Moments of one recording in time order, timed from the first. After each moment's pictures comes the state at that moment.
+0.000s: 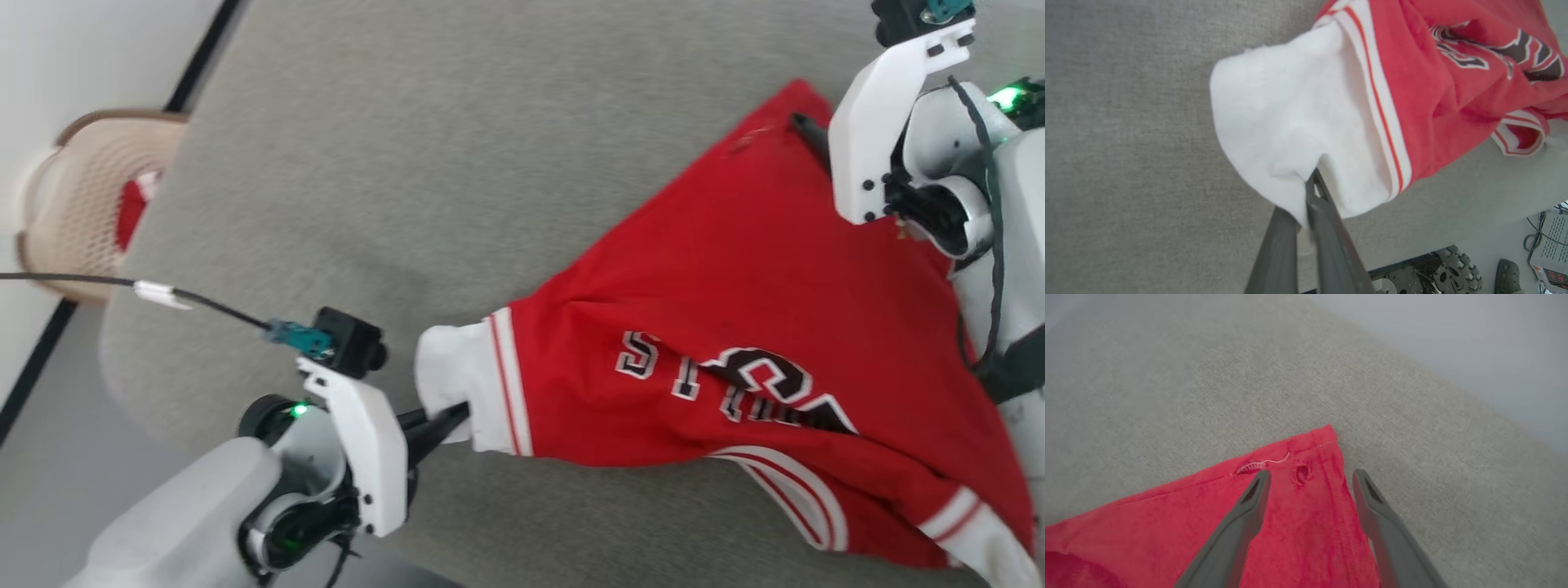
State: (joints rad) left arm -0.57 0.63 -0.94 0.15 -1.19 -0.05 0.31; right arm -0.91 -0.31 0.27 0.46 0.38 0.13 0.76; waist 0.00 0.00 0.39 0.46
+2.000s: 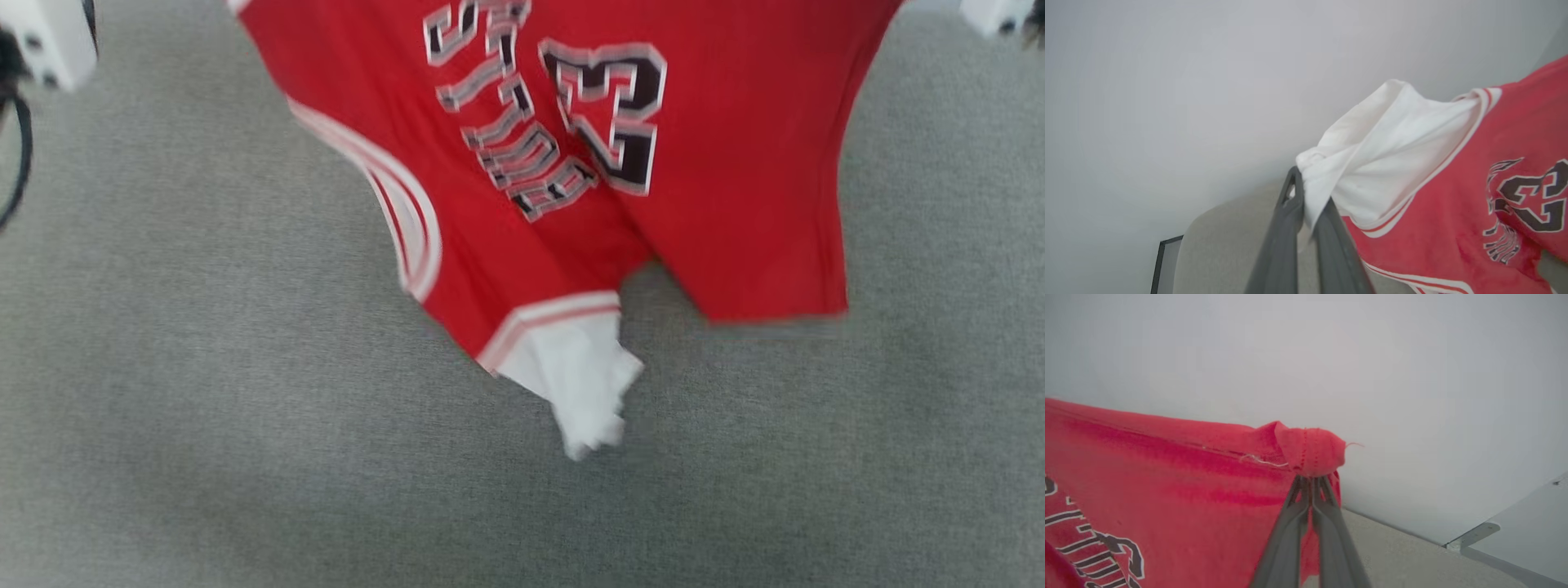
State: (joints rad) left arm -1.26 0.81 -0.78 0.37 -0.98 -0.05 0.39; right arm -1.12 -0.36 0.17 0.33 0.43 0.13 0.70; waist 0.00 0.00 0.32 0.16
